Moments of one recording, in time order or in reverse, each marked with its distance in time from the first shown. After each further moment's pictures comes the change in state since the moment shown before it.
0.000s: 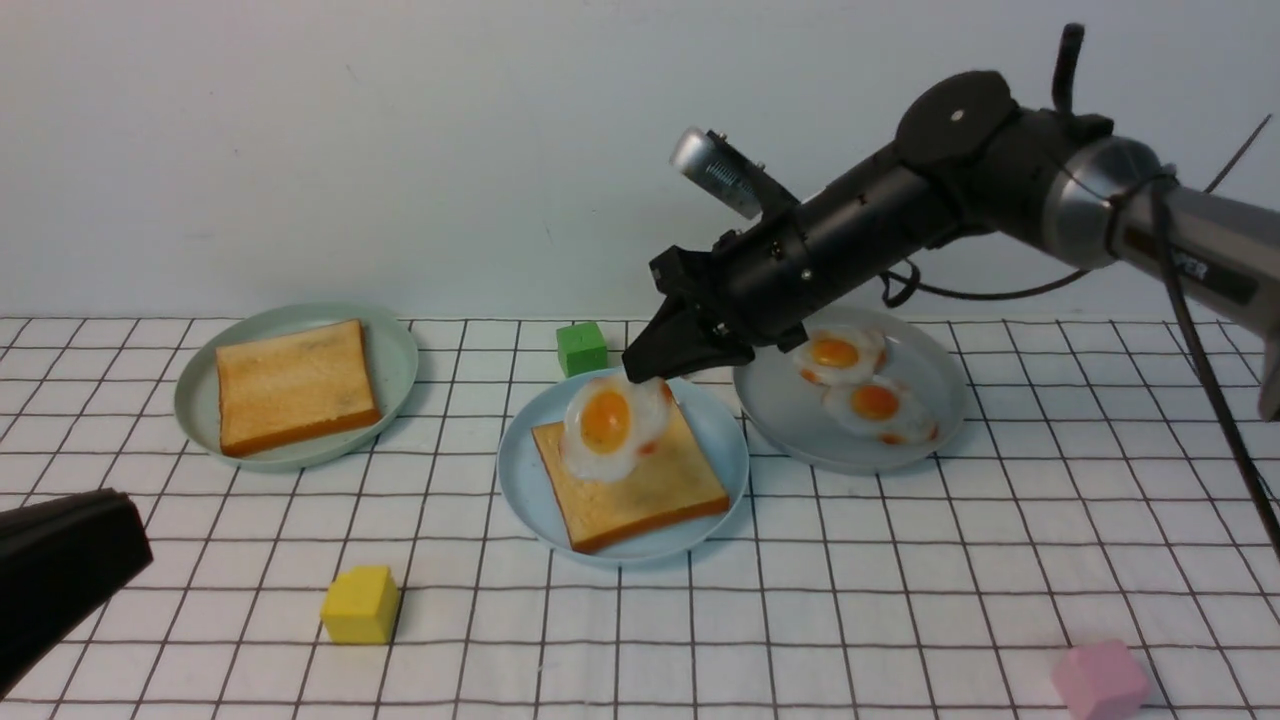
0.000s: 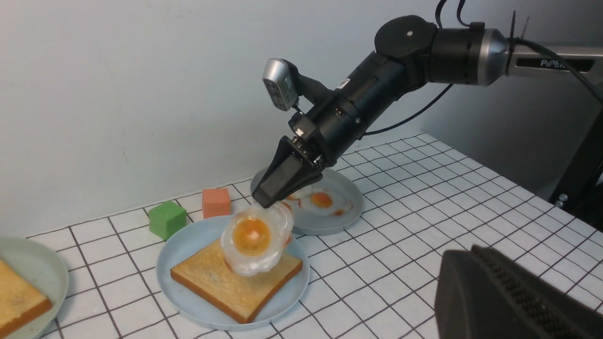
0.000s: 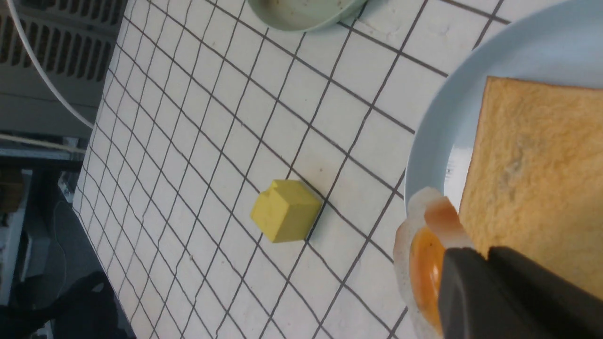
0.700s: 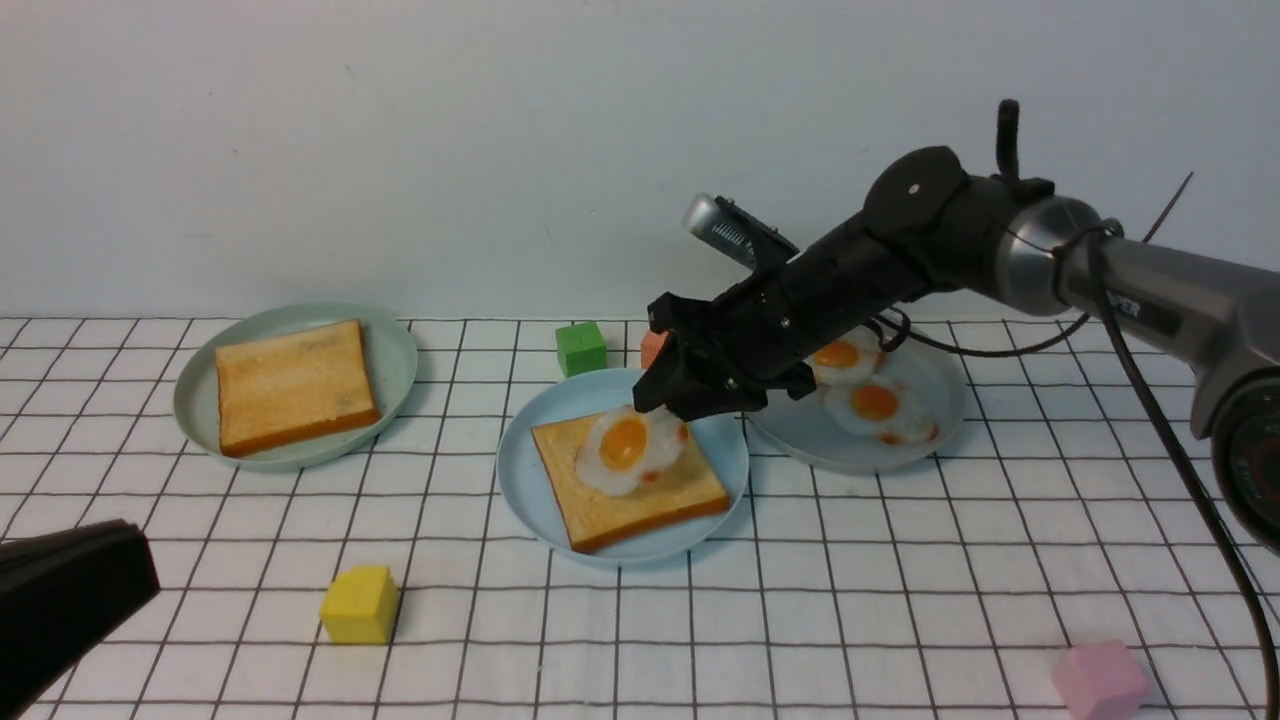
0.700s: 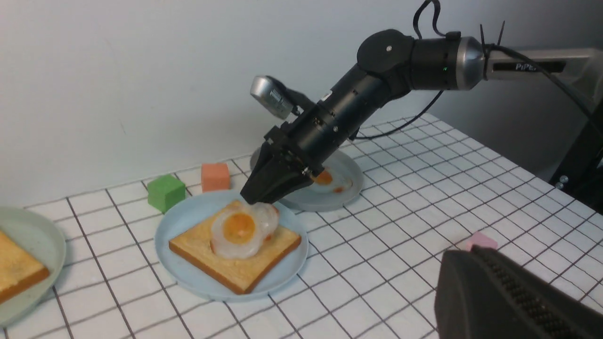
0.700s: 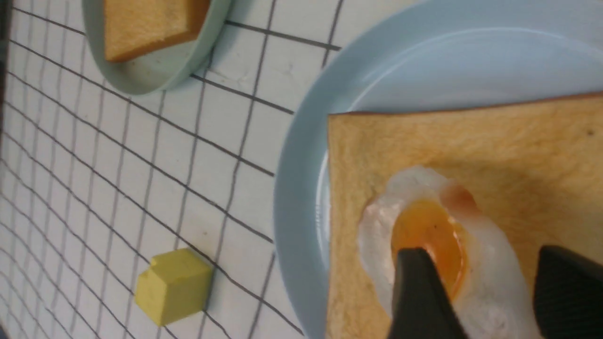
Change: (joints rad) right arm -0.001 0.071 0.000 -0.151 -0.118 0.180; left arm 0.000 0.003 0.000 0.003 0.063 -0.033
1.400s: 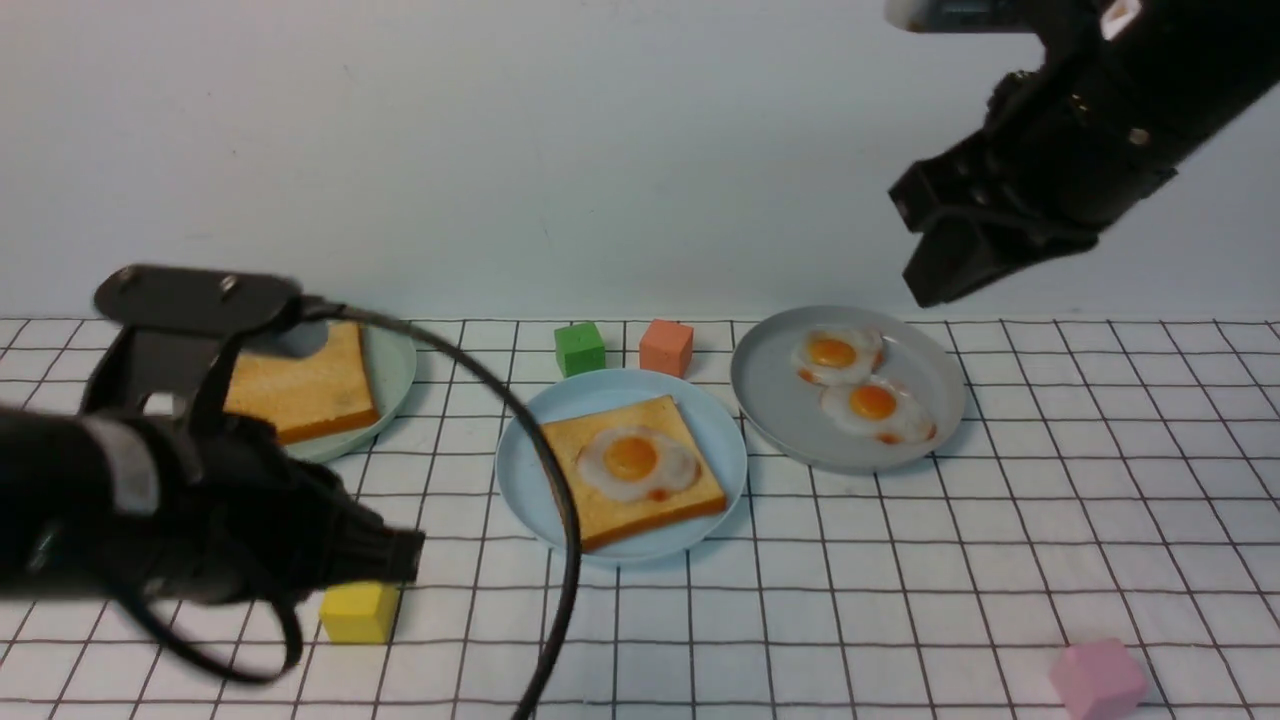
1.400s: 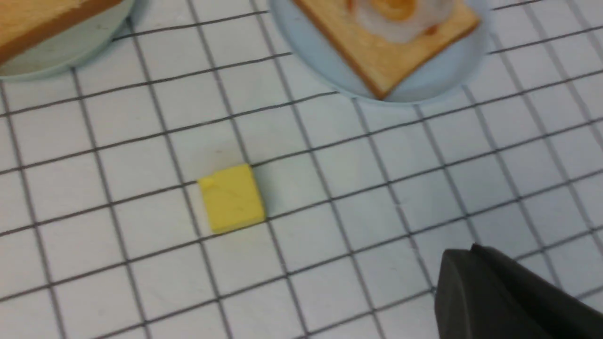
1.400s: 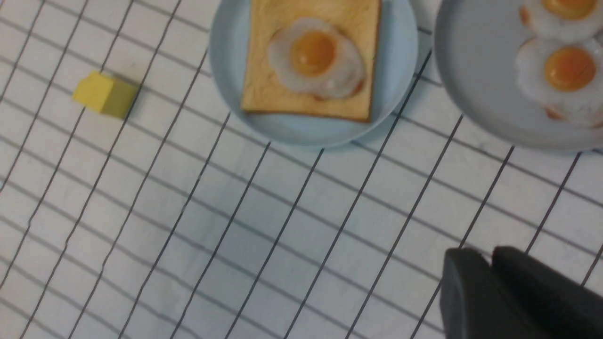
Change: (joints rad) right arm 0.046 -0.768 0.299 -0.542 0.277 0.124; left arm 0.177 0.802 -0.291 0.119 0.198 -0.136
